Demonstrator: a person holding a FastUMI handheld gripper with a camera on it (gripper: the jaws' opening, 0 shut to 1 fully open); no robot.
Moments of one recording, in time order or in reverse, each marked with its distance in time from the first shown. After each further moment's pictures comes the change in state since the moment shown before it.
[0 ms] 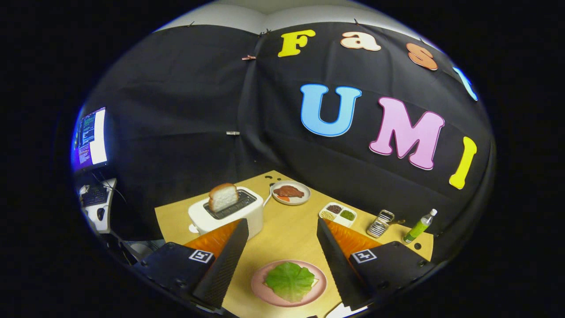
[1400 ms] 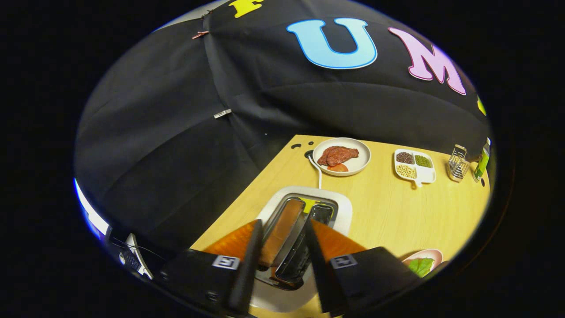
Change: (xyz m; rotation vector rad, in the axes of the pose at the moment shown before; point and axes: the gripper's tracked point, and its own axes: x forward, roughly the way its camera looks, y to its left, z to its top) arm 0.225 0.134 -0.056 0.430 0.311 0.018
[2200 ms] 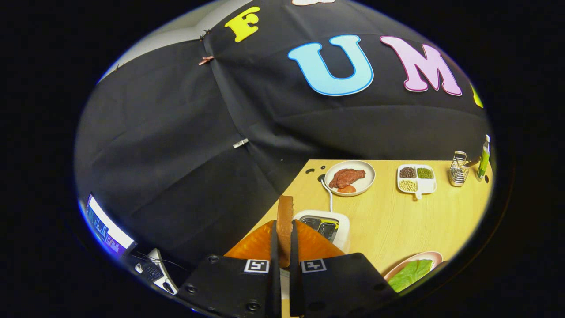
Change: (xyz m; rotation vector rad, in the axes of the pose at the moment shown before) arm -0.083 0.021 0.066 0.058 -0.175 0.115
